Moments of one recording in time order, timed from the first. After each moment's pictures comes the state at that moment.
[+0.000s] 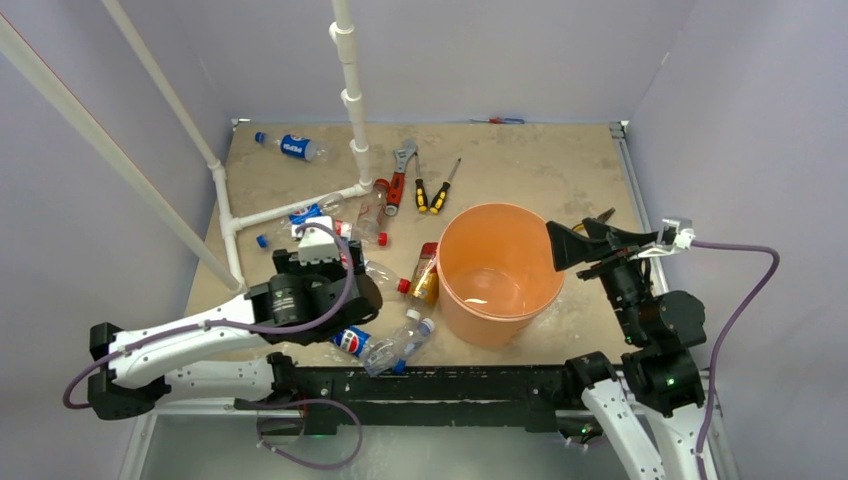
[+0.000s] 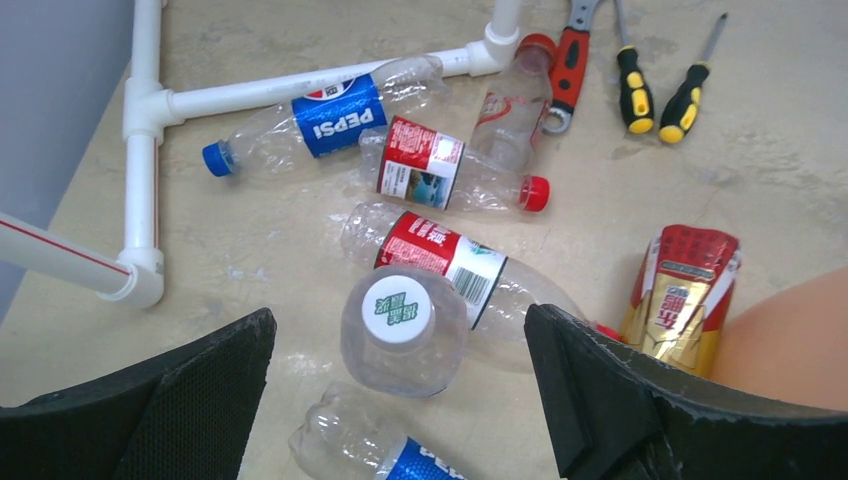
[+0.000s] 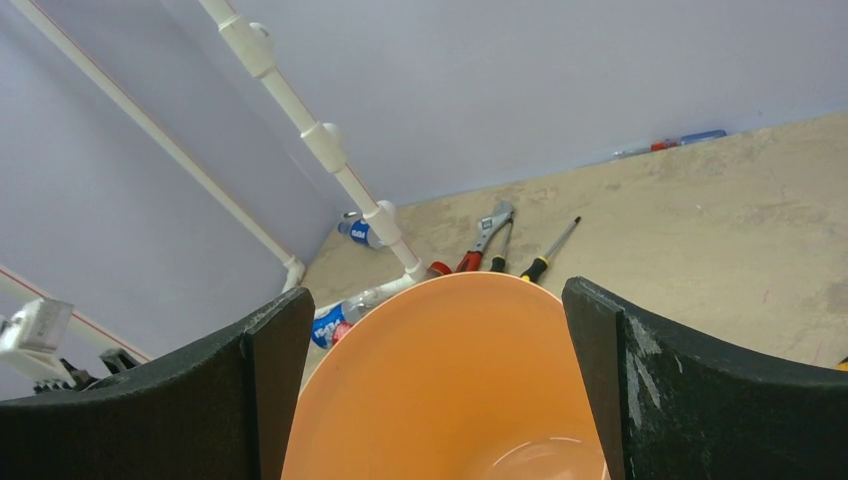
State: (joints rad) left arm -1.23 0.94 1.02 -1.15 -1.18 -1.08; right arm 0.27 0.30 0.75 -0.24 -0.02 0.52
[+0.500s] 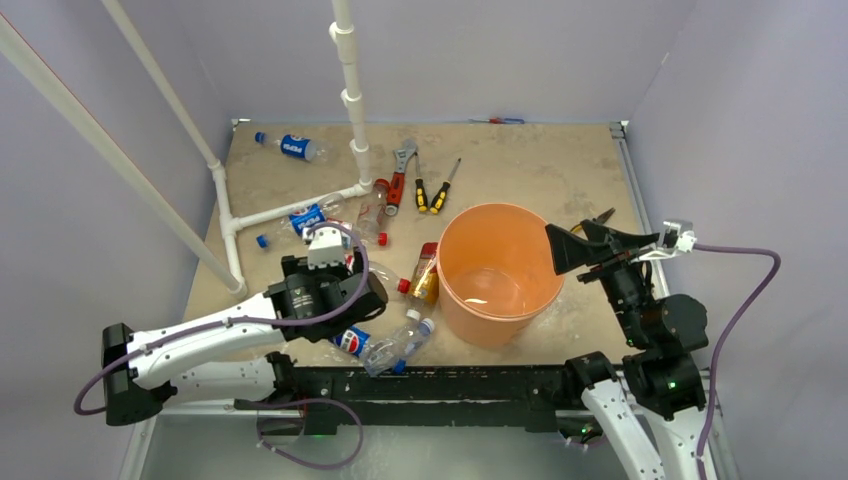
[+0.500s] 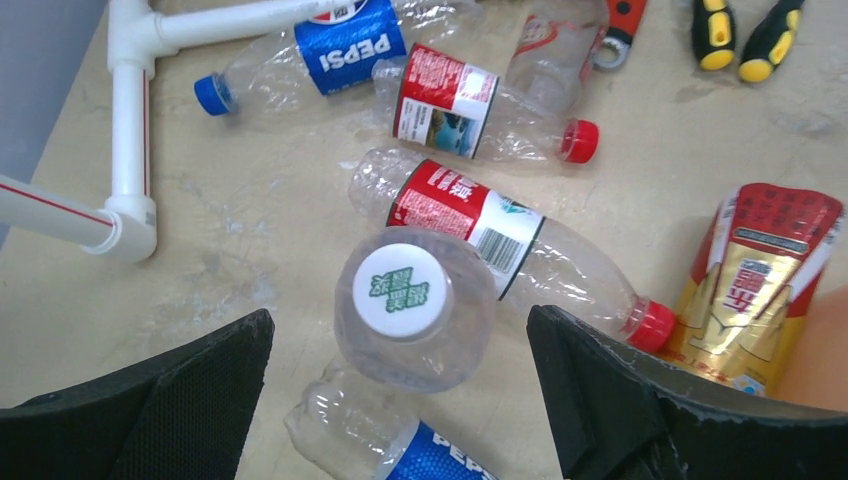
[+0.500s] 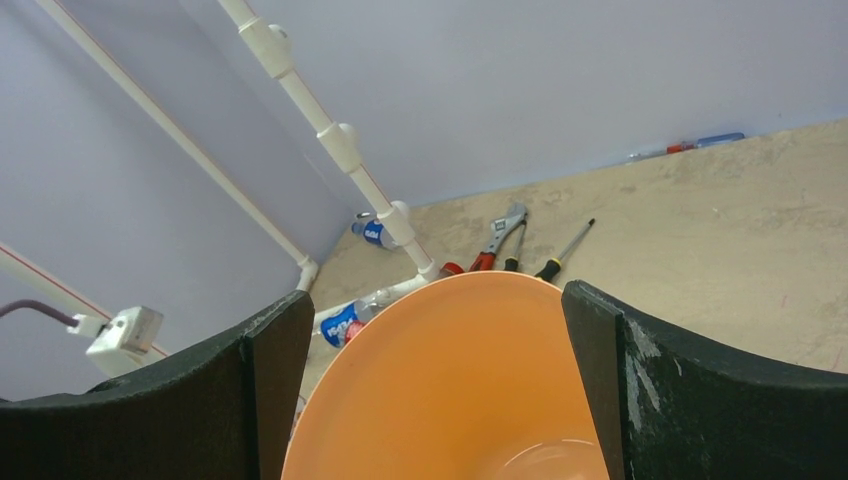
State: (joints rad) left arm -1.17 1.02 0.93 -1.13 -1.10 -1.13; right arm 0.27 0.28 0.76 -0.25 -0.04 0.53
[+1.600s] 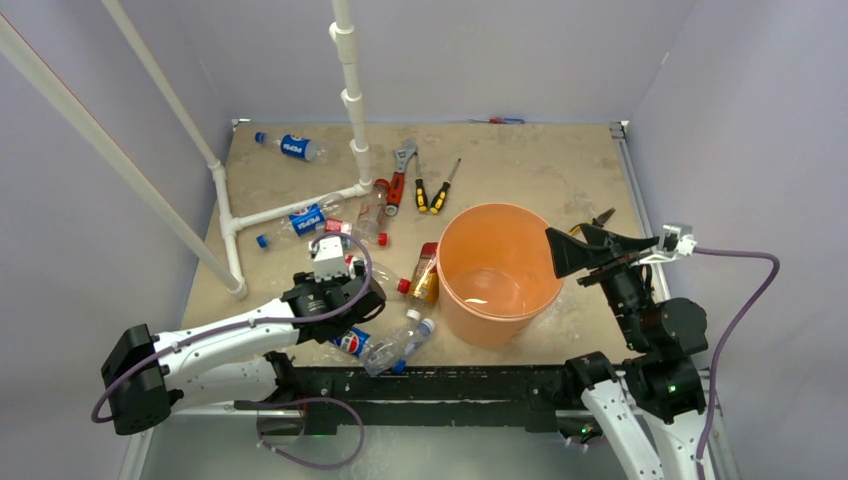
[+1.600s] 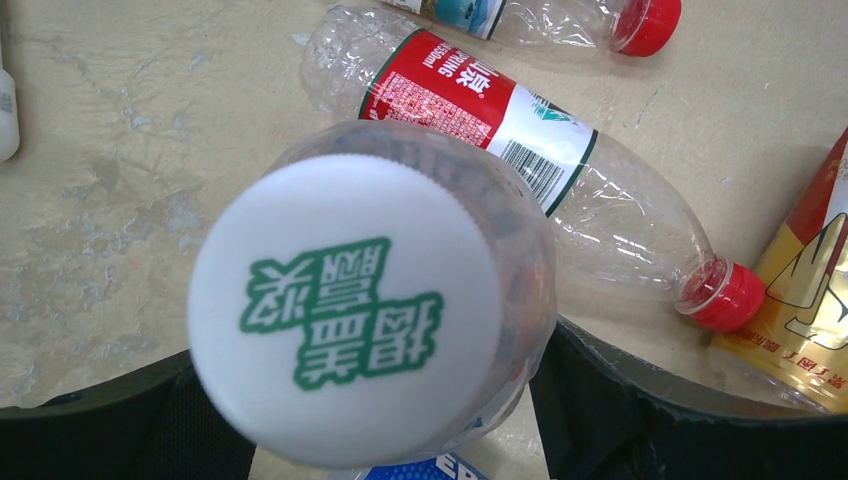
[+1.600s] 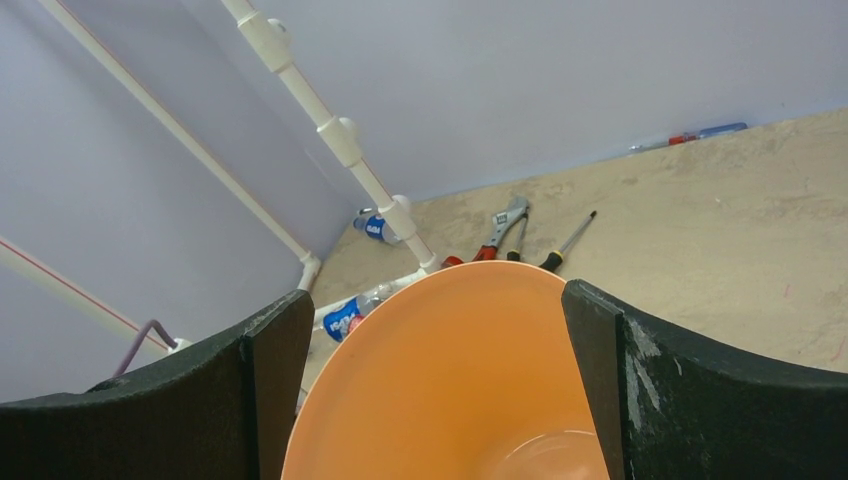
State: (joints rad) left arm -1.01 1.03 0.65 -0.81 -0.87 -1.09; right arm 0.27 0.26 0.75 -0.27 -0.05 0.54
